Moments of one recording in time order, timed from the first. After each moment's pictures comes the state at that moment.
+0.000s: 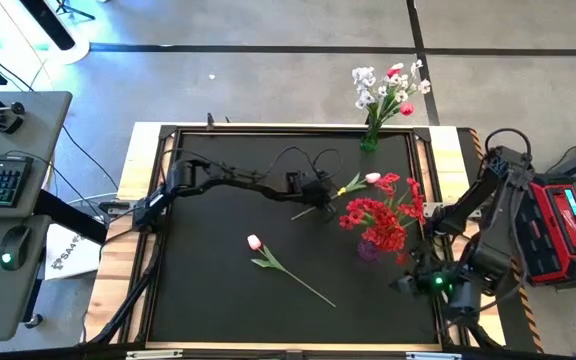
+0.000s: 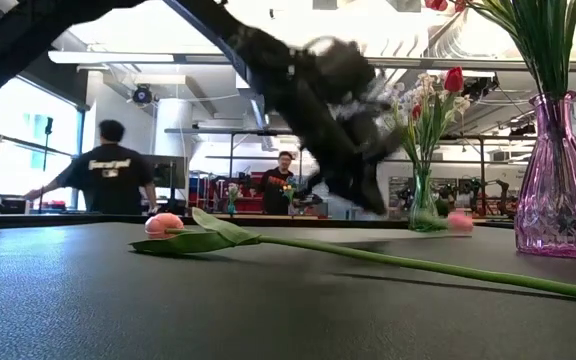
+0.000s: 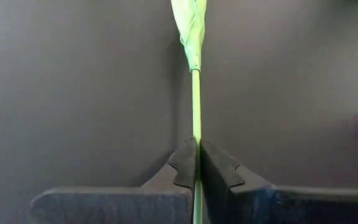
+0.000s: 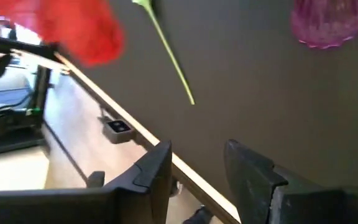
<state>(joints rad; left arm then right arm) 0.13 2.26 1.61 -0.17 -0.13 -0.44 1.09 1.26 1.14 -1.04 0.57 2.15</state>
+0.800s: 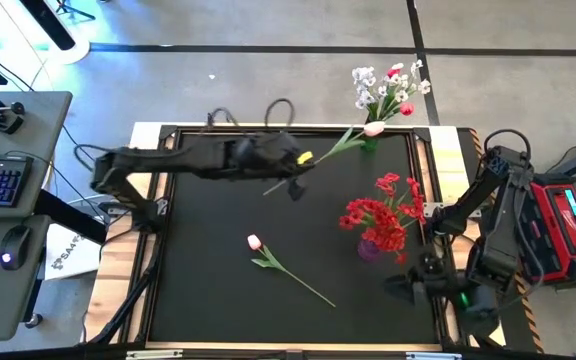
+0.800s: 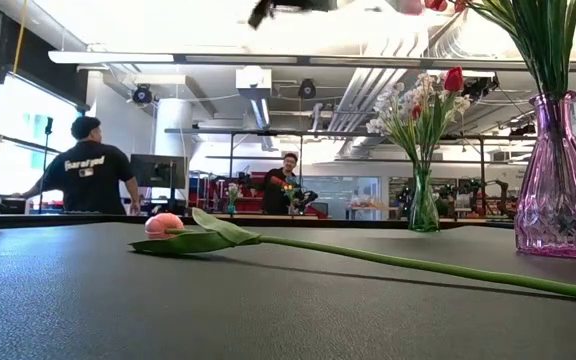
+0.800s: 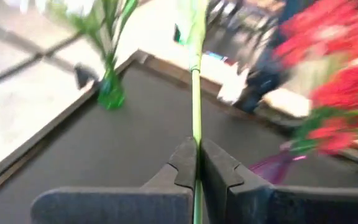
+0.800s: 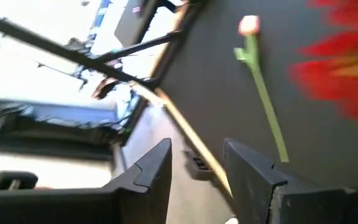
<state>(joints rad) 0.06 1.64 1.58 -0.42 -0.26 -0.31 1.15 1.26 1.14 -0.77 0.96 1.87</state>
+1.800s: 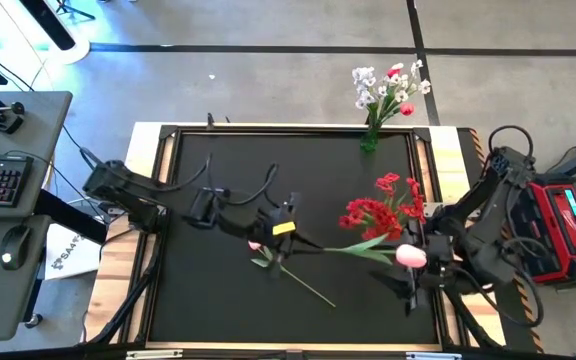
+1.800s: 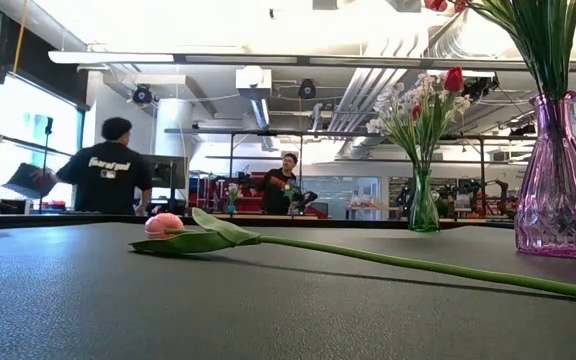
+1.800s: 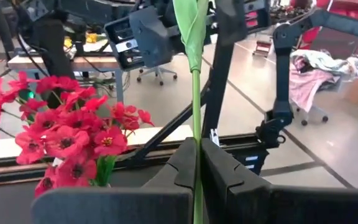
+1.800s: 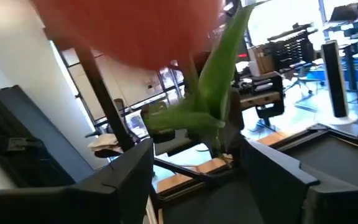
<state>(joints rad) -0.31 1.64 1.58 -0.09 -0.06 -0.07 0.96 1.26 1.14 0.35 1.12 0.17</state>
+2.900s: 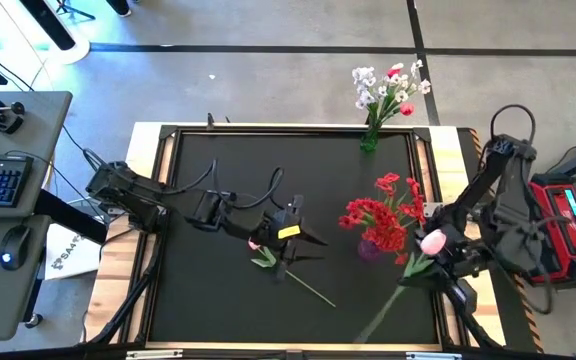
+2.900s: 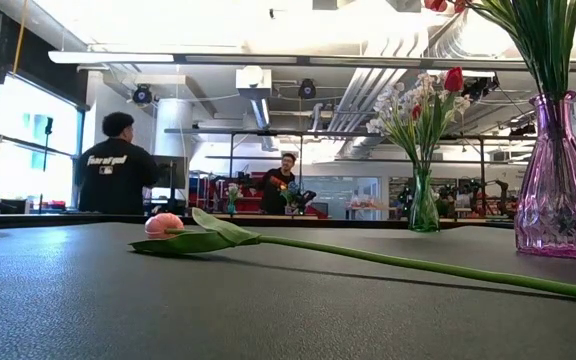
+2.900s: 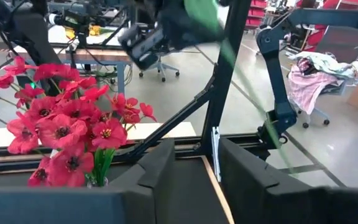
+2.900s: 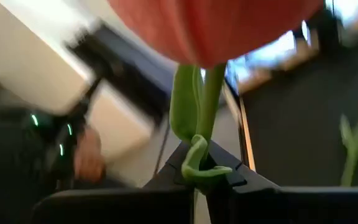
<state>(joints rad) -0.31 1.67 1.58 -0.08 -0.07 -0.11 1.06 1.02 1.14 -0.23 0.74 0.76</state>
